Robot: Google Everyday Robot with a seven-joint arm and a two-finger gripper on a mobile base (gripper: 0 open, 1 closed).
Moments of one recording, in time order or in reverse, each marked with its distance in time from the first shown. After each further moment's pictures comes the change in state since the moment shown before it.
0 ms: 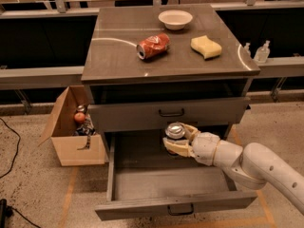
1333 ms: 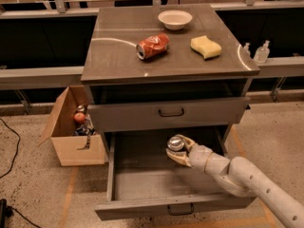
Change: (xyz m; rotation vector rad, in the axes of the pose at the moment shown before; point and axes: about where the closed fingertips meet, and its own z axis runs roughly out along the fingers) arm 0.136 -0.050 0.023 0.088 0.045 -0.124
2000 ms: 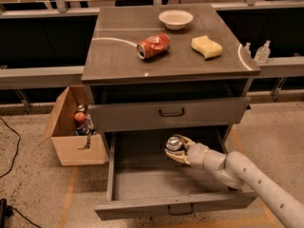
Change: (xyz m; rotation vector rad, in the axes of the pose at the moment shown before) arm 0.030 -0.015 0.018 -0.065 -0.006 -0.057
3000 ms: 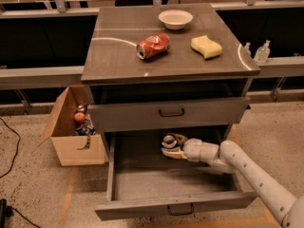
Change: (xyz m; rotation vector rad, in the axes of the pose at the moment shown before) arm 0.031 -0.008 0.034 -0.199 -0.068 0.036
